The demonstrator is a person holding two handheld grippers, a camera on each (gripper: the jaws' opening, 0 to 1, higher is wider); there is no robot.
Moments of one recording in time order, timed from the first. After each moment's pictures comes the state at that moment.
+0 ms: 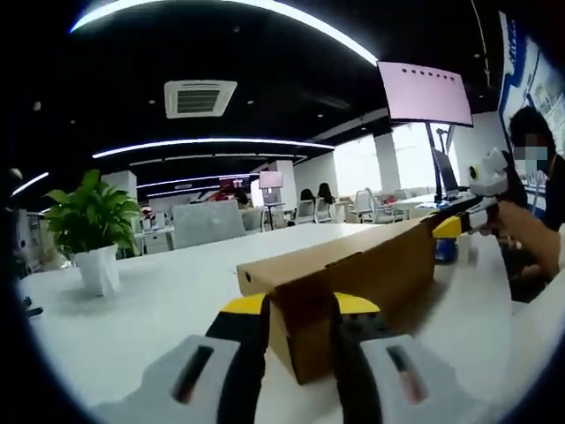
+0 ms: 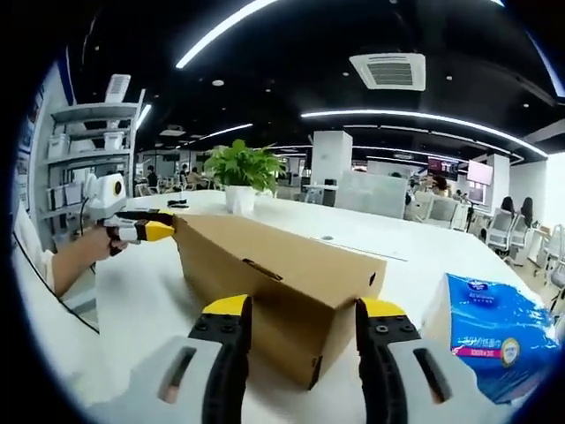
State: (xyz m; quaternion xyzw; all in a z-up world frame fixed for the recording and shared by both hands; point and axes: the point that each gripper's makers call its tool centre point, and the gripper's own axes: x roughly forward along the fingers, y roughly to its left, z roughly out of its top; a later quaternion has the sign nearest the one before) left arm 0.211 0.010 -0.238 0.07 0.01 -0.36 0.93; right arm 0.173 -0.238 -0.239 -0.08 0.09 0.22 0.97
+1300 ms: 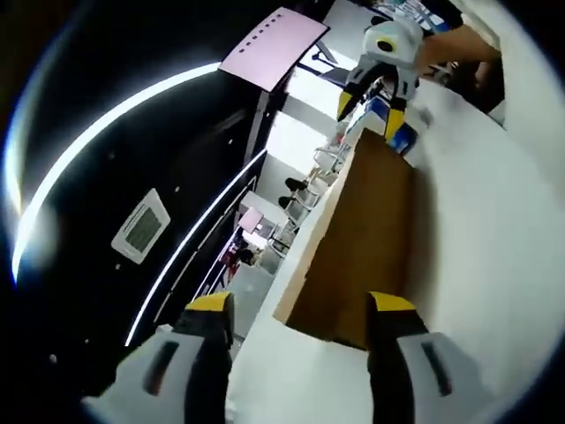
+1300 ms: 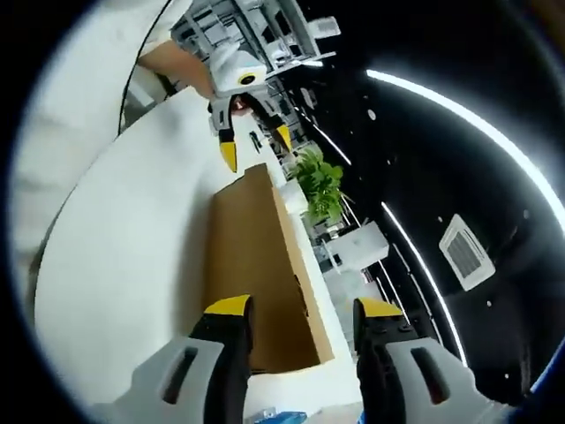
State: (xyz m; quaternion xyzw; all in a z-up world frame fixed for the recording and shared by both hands) left arm 0.188 -0.004 -0.231 0.47 -0.16 -0.35 0.80; right arm 0.145 -0.209 -0.233 -0.56 -0.10 0.26 0.78
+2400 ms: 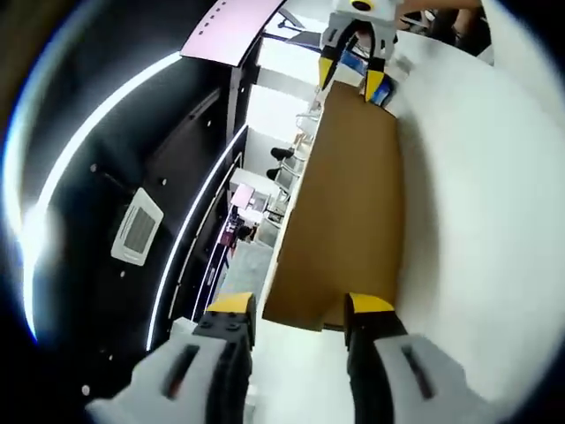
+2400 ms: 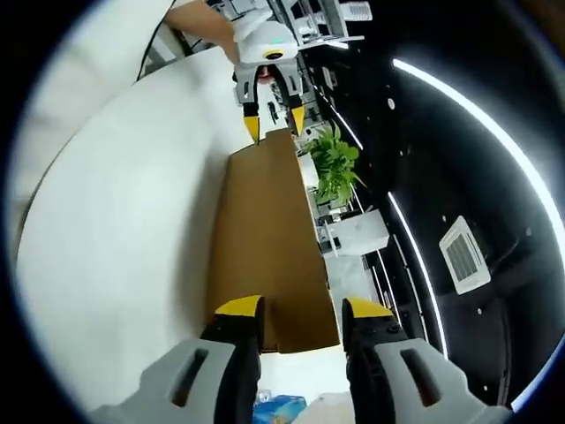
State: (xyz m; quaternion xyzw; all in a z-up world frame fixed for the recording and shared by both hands) left arm 0.207 0.000 -0.248 0.56 -0.10 -0.29 0.77; right arm 0.153 -0.214 -0.241 -0.59 -0.09 0.24 0.77
